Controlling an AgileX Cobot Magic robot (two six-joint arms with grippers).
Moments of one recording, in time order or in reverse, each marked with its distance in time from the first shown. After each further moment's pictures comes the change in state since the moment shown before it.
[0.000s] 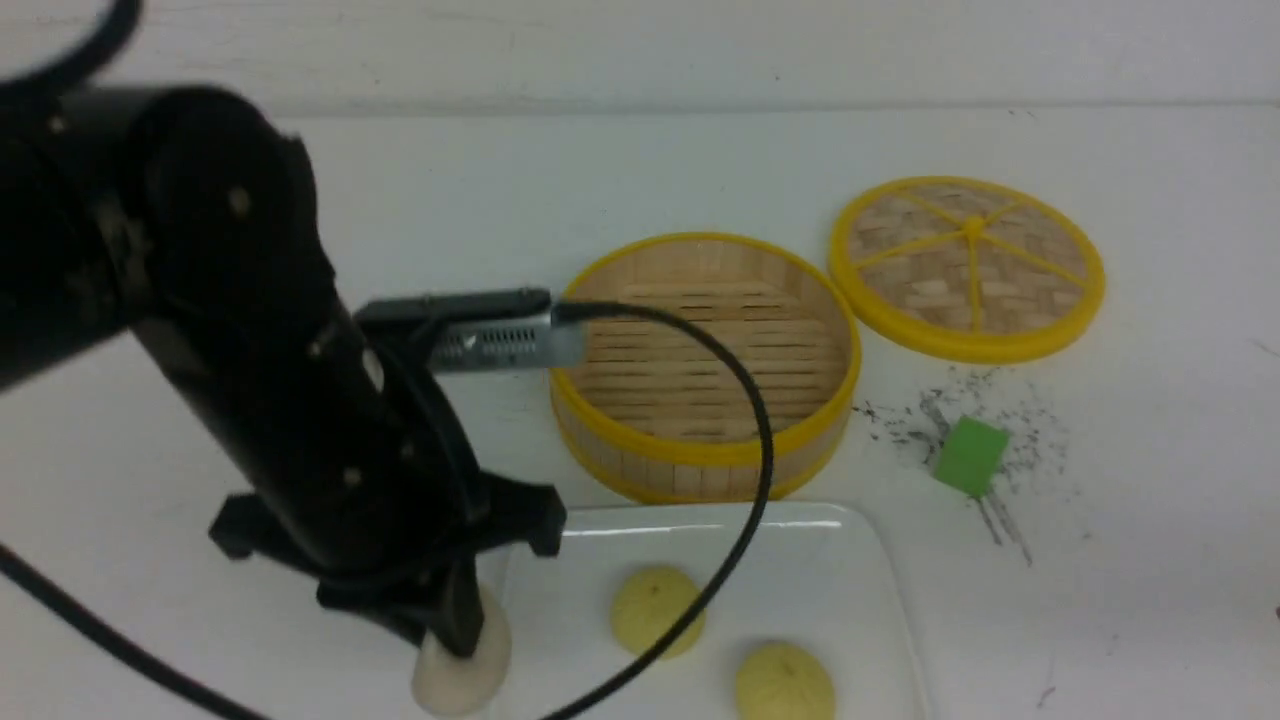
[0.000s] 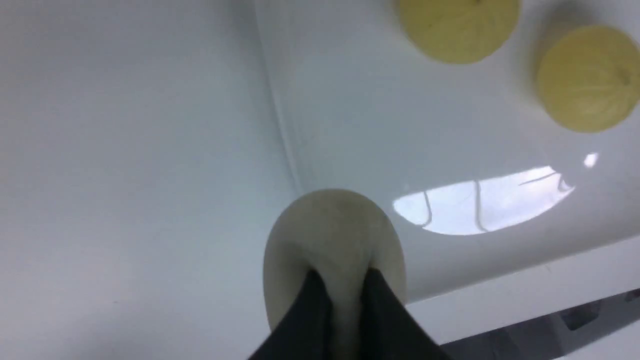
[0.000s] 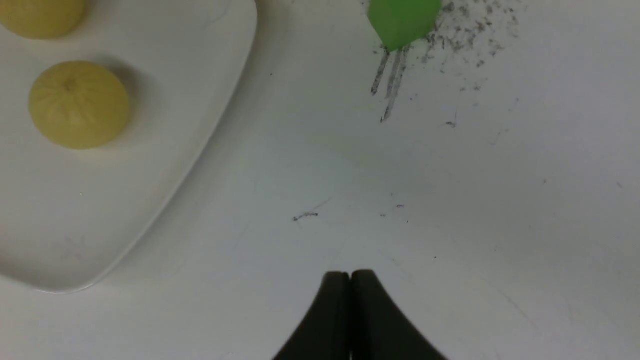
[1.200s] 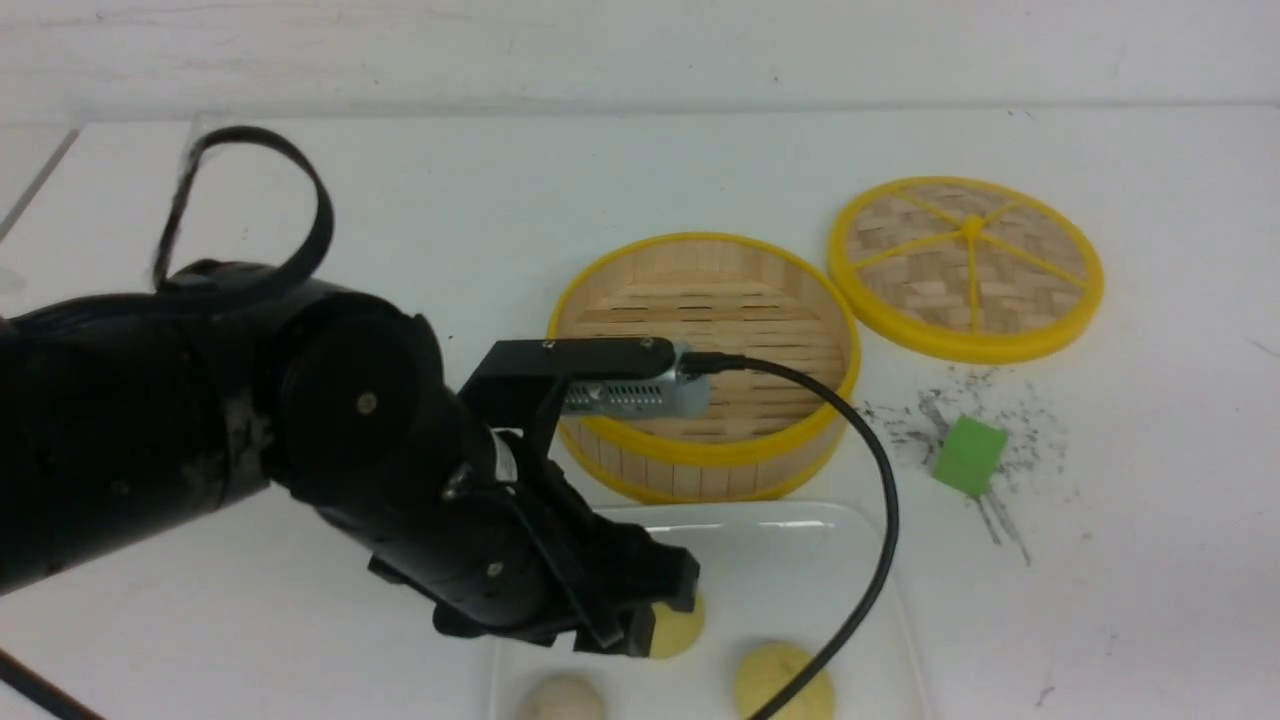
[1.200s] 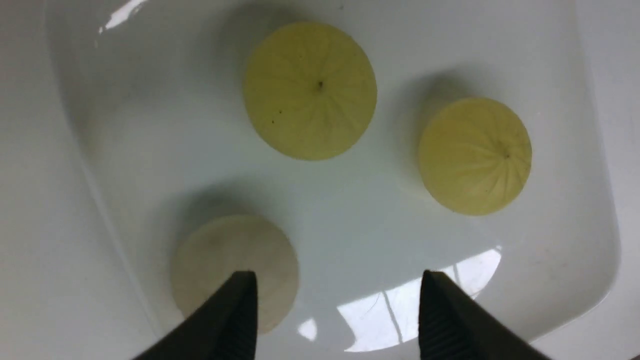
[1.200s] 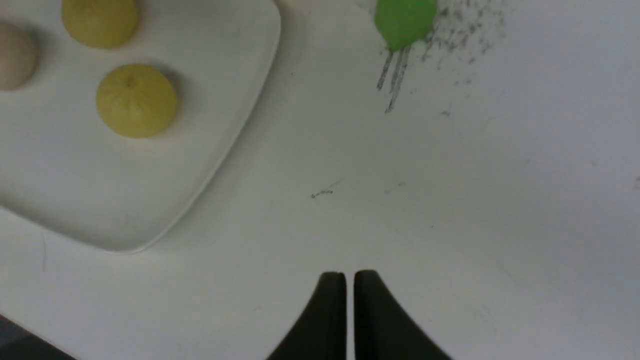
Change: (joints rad) right arm 0.000 -0.227 -0.134 0.016 0.246 0.004; left arm -0.198 0.000 0.081 0.029 -0.365 -0.033
